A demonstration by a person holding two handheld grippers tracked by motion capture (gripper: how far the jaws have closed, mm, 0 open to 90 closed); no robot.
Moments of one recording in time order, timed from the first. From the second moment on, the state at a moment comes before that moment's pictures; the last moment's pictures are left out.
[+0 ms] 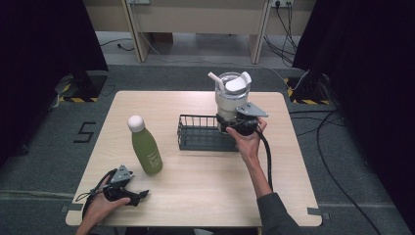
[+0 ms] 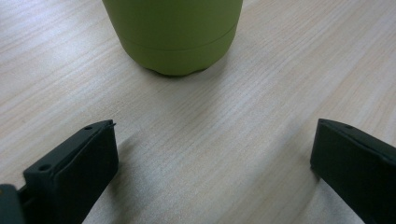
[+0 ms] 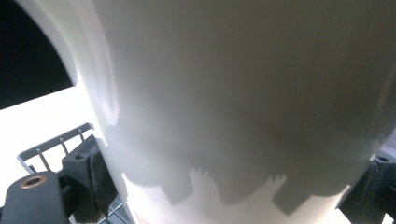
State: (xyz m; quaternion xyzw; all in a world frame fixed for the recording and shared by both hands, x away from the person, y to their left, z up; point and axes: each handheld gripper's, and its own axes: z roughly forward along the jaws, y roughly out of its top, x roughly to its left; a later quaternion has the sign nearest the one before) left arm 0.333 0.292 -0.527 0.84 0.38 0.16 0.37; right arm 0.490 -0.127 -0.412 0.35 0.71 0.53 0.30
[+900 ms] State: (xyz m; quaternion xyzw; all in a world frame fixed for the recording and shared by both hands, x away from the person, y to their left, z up) left arm 0.332 0.292 -0.527 0.84 0.38 0.15 0.37; right arm 0.492 -0.119 -0.446 0.36 0.72 0.51 0.30
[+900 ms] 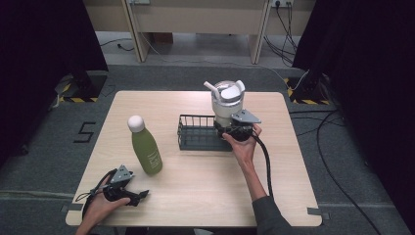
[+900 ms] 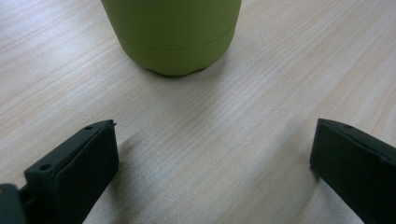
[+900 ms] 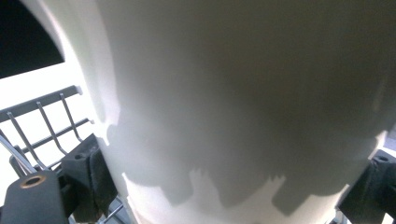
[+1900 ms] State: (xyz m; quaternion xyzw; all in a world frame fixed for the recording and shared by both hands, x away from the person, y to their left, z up) left arm 0.332 0.292 -0.527 0.84 0.38 0.16 0.37; right arm 0.492 -0.126 -0.452 0.38 0.72 0.50 0.29
